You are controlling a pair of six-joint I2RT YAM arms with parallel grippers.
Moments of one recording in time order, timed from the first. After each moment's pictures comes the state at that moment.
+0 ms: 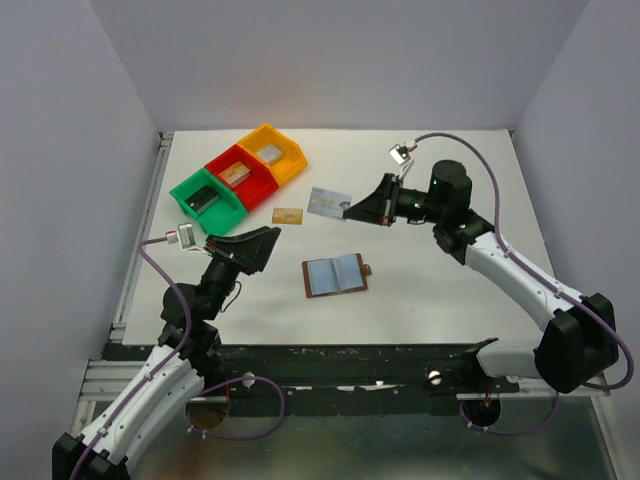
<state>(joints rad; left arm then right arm) -0.49 0.50 0.23 0.66 0.07 -1.01 0.50 1.30 0.94 0.25 -0.80 0.82</state>
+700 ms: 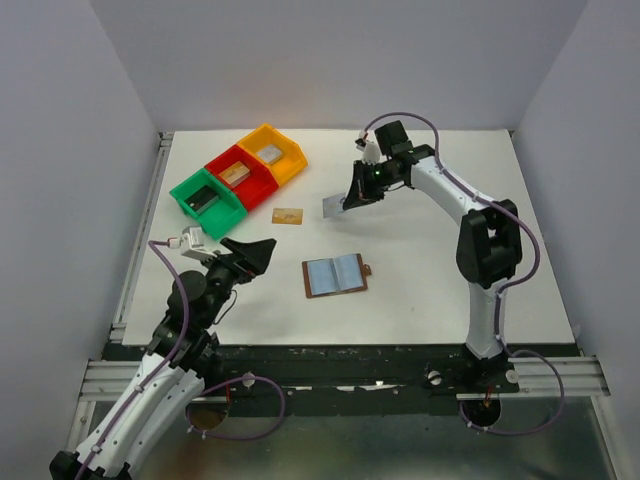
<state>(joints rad) -0.46 0.38 0.34 0.02 -0.09 -0.89 0.40 2.05 1.77 -0.69 -0.58 0.31</state>
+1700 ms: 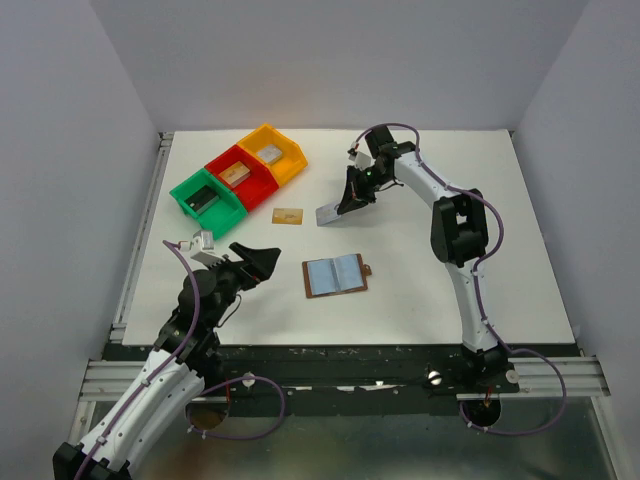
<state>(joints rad) -0.46 0.40 0.27 0.00 -0.07 -0.89 0.37 2.42 2.12 -0.88 -0.70 0.31</state>
